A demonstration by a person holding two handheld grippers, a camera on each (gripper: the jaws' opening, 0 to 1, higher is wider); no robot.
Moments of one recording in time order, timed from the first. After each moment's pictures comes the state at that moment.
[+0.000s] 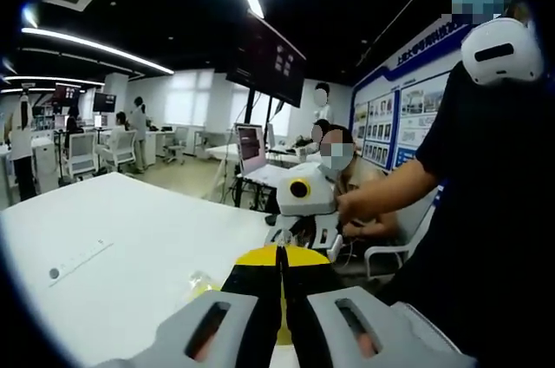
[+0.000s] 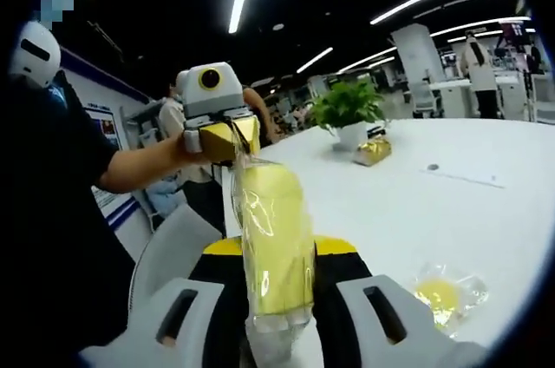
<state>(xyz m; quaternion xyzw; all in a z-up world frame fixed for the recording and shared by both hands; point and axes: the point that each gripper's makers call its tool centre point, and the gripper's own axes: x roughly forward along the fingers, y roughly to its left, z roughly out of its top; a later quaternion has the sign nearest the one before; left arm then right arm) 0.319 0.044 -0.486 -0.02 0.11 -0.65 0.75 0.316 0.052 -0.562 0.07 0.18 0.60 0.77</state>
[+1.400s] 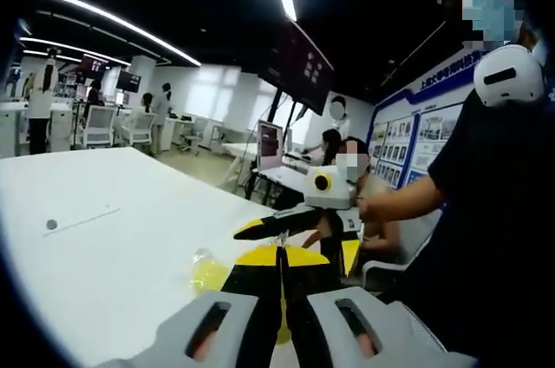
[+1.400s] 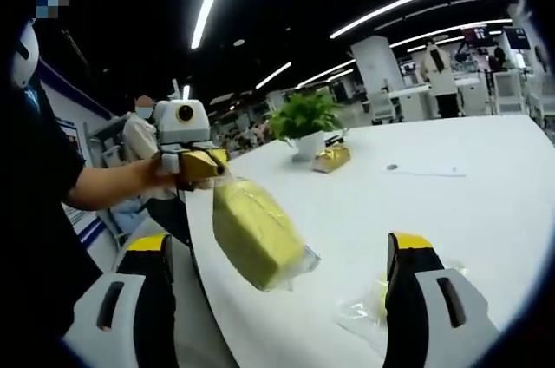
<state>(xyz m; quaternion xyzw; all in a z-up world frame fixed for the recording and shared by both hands) 0.325 0.075 -0.520 -0.09 0.15 -0.60 0.78 0.336 0.024 -0.576 0.09 0.17 0.51 0.84</state>
